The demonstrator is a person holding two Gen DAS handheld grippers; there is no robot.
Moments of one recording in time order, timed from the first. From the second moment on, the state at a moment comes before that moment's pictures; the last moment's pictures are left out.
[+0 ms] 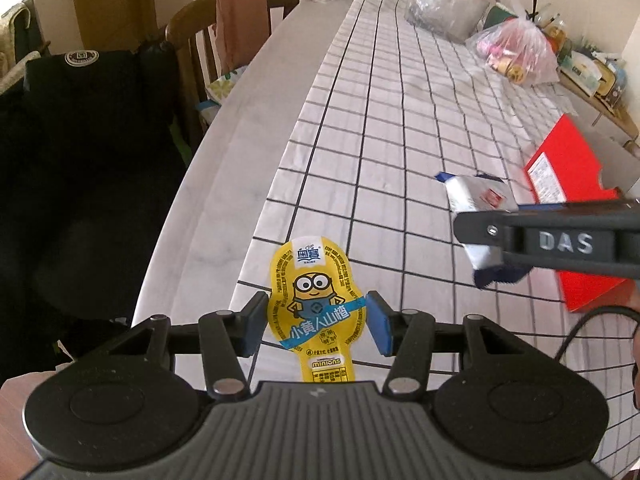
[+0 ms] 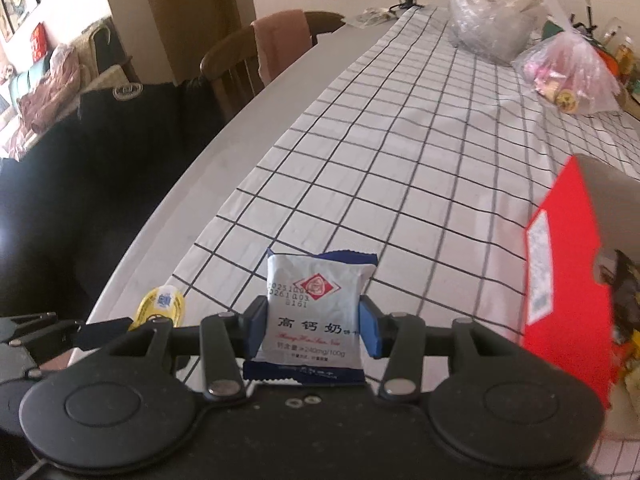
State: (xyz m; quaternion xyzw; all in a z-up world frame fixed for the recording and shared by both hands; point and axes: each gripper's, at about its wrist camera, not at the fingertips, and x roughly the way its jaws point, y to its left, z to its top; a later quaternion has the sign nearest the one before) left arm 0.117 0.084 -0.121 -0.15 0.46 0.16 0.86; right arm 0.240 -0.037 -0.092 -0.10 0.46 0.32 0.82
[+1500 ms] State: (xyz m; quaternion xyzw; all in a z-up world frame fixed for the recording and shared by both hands) left arm 0.262 -0.154 -0.019 -0.04 0.42 0.00 0.91; right arm 0.305 -0.327 -0.031 -0.02 0.39 0.20 0.90
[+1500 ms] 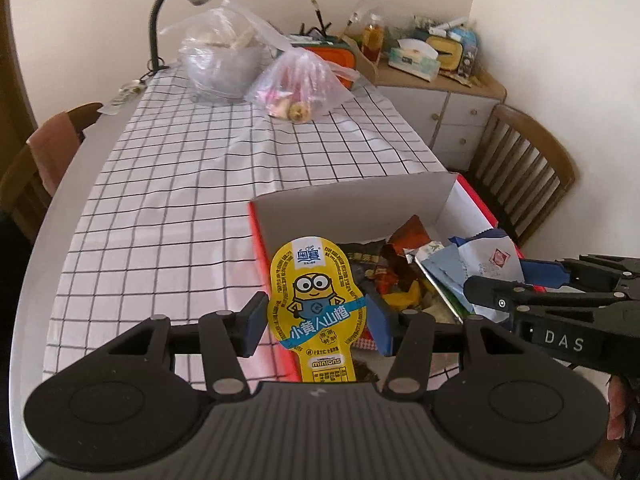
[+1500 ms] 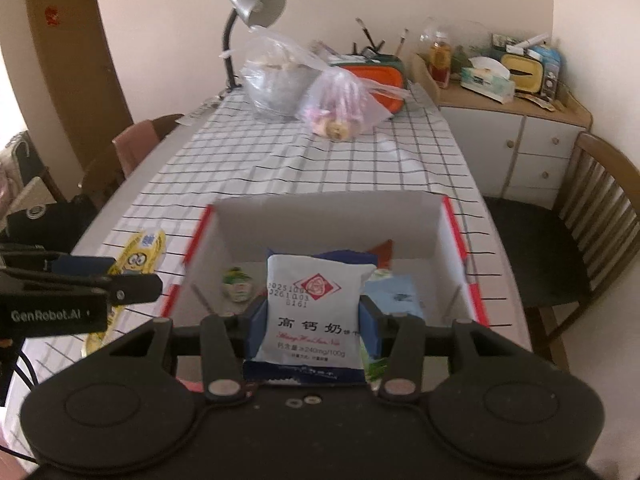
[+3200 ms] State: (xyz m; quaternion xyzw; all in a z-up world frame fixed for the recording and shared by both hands) left arm 0.324 -0.210 -0.093 -0.02 0.49 0.03 0.87; right arm 0.333 -0.351 -0.084 -0.07 0.42 0.25 0.87
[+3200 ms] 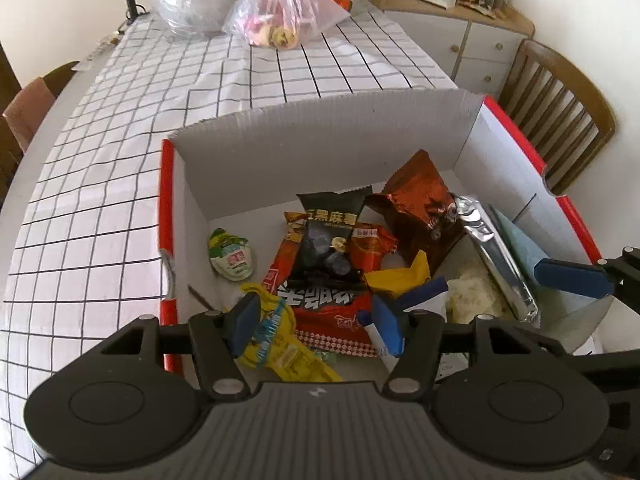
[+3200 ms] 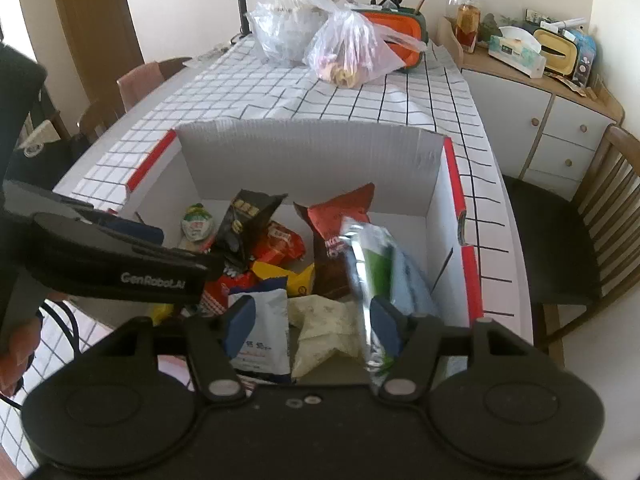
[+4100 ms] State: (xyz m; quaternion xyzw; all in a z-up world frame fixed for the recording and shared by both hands) left arm 0.229 -0.184 -0.010 -0.04 0.37 -0.01 0.93; right arm 0.266 -0.372 -0.009 0.02 0.33 0.27 0.90
